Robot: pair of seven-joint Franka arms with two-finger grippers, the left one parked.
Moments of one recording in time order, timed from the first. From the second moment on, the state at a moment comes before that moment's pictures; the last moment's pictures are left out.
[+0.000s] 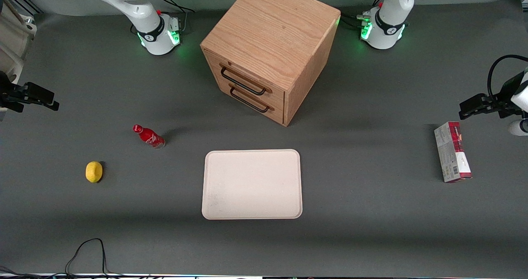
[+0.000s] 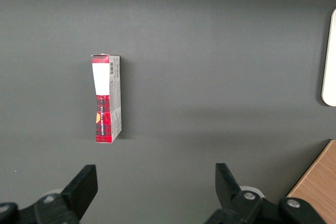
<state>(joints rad) -0.02 0.04 -0.06 -1.52 0.00 1.53 -0.08</state>
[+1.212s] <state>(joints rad) 0.38 0.08 -0.04 -1.50 0.01 1.54 -0.09</state>
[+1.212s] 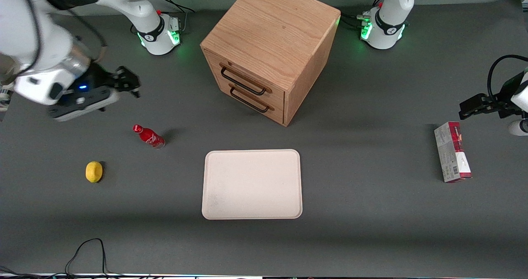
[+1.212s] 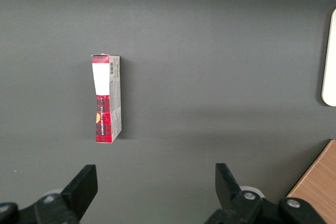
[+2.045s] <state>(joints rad) 0.67 0.18 -0.04 -1.49 0.09 1.62 -0.12</state>
